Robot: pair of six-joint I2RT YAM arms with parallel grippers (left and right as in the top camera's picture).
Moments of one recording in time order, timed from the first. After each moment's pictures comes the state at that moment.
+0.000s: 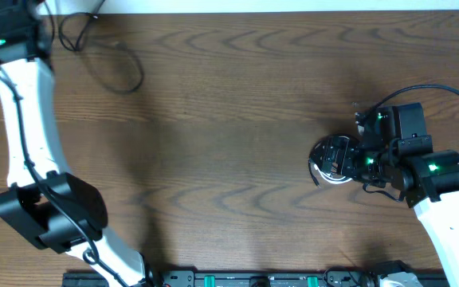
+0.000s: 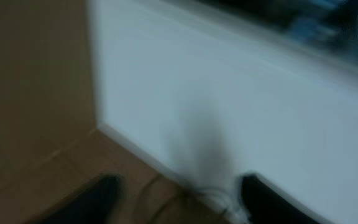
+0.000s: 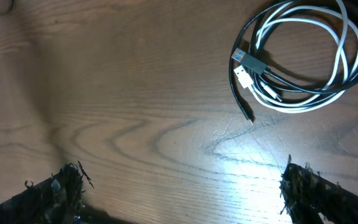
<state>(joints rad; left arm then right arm) 0.33 1.91 1.94 -0.33 -0.15 -0.28 0.19 1.14 1.05 -1.04 -0.34 0.48</state>
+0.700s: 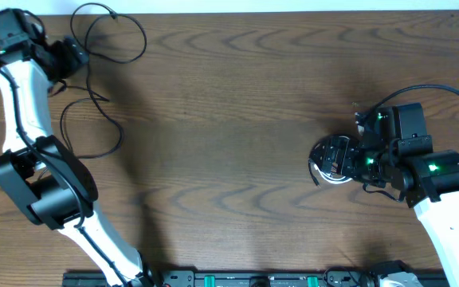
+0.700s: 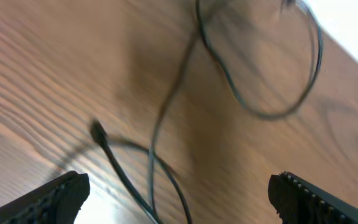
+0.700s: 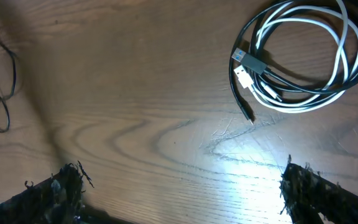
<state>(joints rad) 0.41 2.10 1.88 -0.81 0.14 -0.28 0.19 1.14 1.05 -1.04 -0.34 0.48</state>
